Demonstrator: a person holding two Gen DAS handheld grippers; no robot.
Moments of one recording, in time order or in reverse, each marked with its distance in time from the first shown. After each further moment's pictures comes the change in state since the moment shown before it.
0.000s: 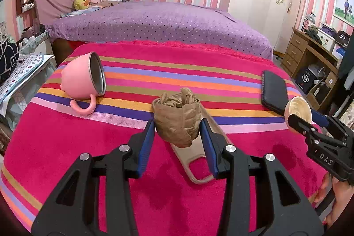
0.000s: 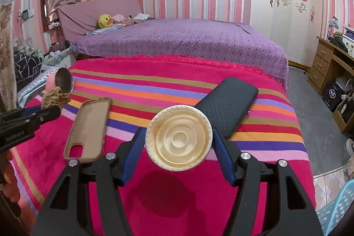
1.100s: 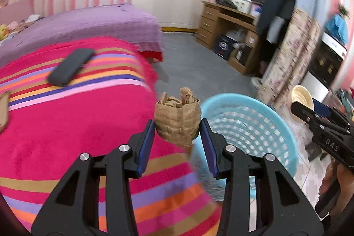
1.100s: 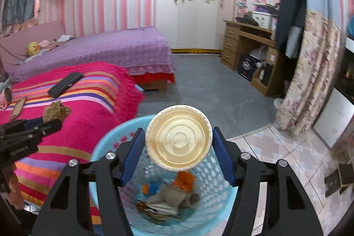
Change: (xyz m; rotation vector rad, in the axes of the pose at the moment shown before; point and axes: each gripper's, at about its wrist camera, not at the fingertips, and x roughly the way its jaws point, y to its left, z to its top) left arm -0.065 -0.368 -0.113 0.294 0.047 -0.439; right arm -0.260 -0.301 -0.139 0.250 -0.046 -0.453
